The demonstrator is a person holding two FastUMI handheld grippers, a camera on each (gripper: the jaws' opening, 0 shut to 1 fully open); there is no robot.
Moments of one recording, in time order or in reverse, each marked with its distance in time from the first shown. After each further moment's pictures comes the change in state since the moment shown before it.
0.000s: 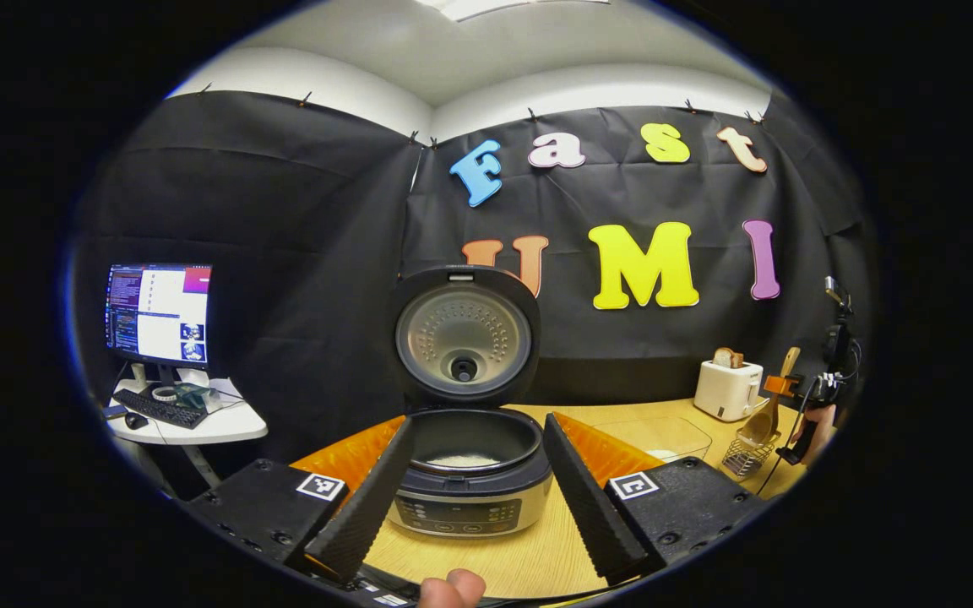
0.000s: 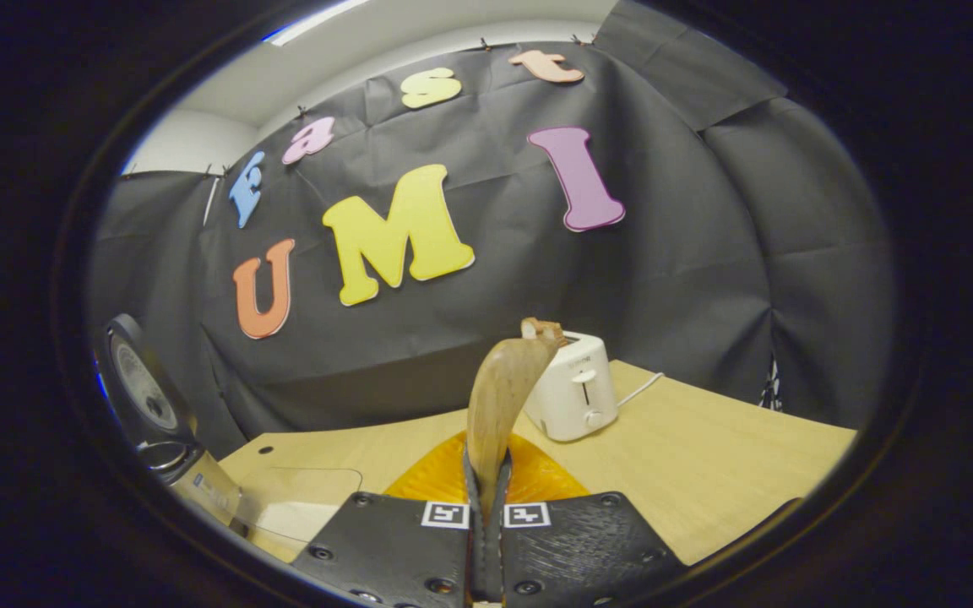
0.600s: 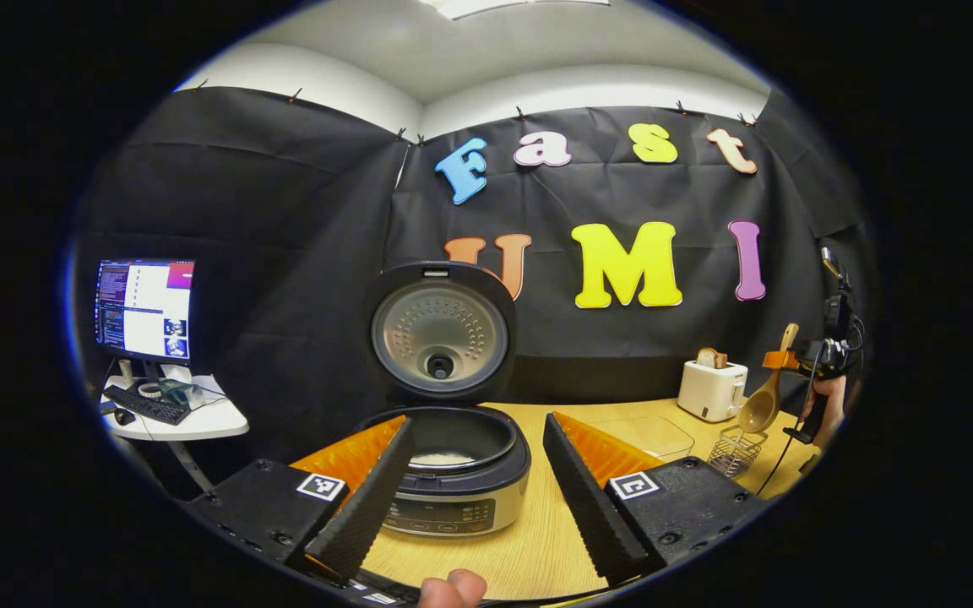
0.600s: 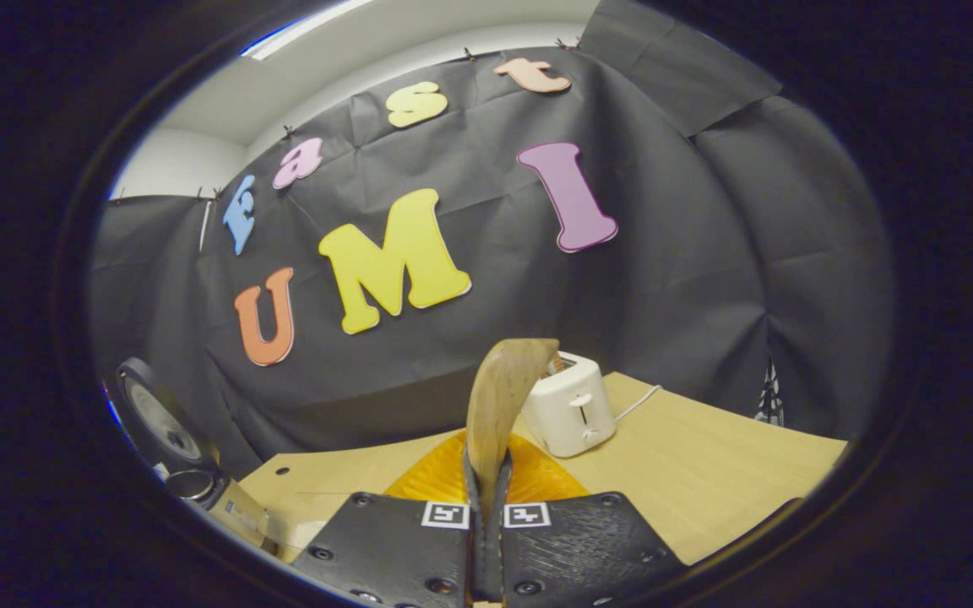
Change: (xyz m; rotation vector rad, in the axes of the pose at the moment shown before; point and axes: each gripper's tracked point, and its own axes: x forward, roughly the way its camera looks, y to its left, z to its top) left arm 0.002 -0.020 -0.004 -0.021 0.005 -0.051; right arm -0.011 -0.001 0.045 0.047 -0.026 0.008
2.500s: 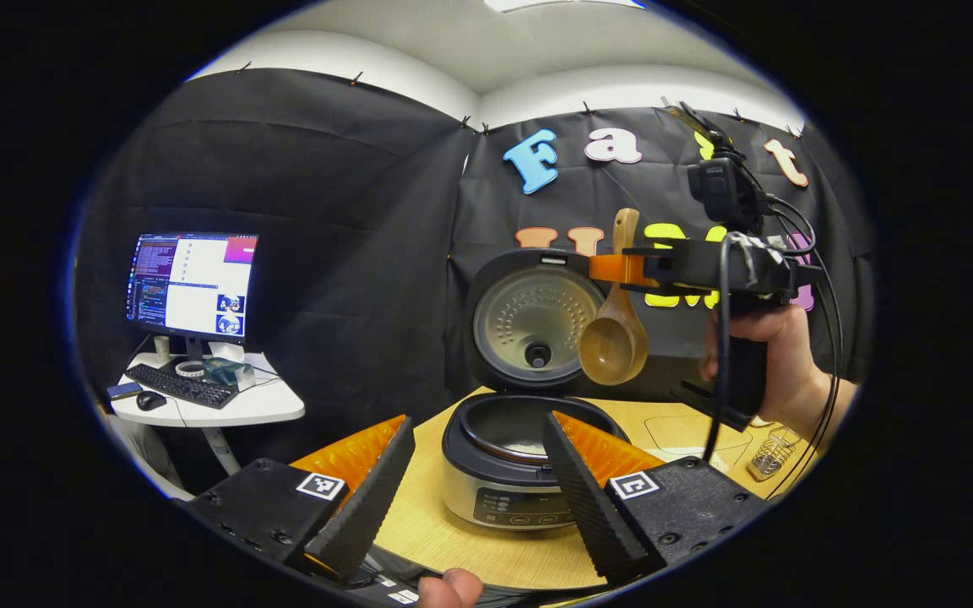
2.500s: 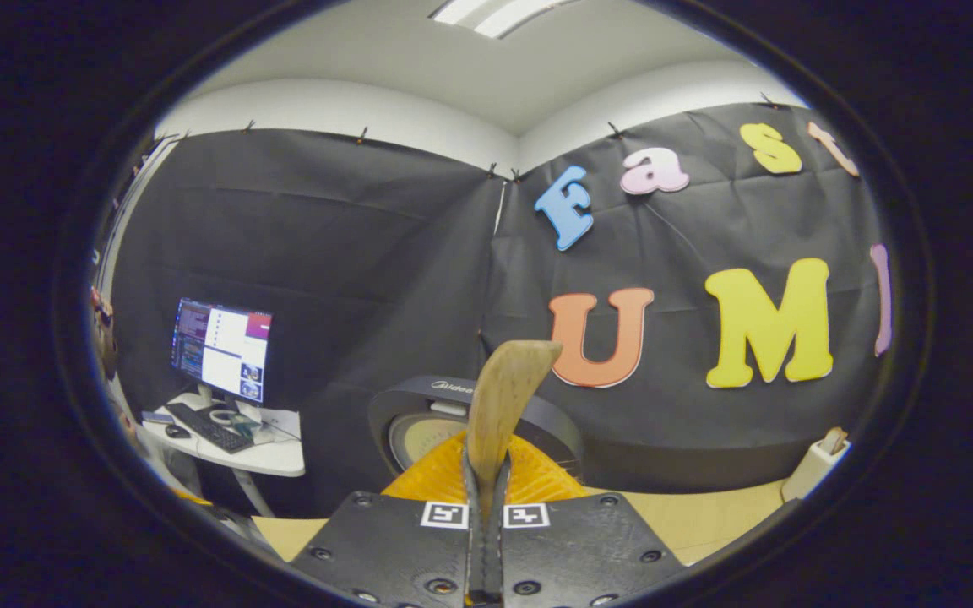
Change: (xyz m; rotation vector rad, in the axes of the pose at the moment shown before) left arm -0.006 0.097 -0.014 -0.069 0.037 0.151; right arm -0.113 0.487 -0.039 -0.341 -0.037 0.789
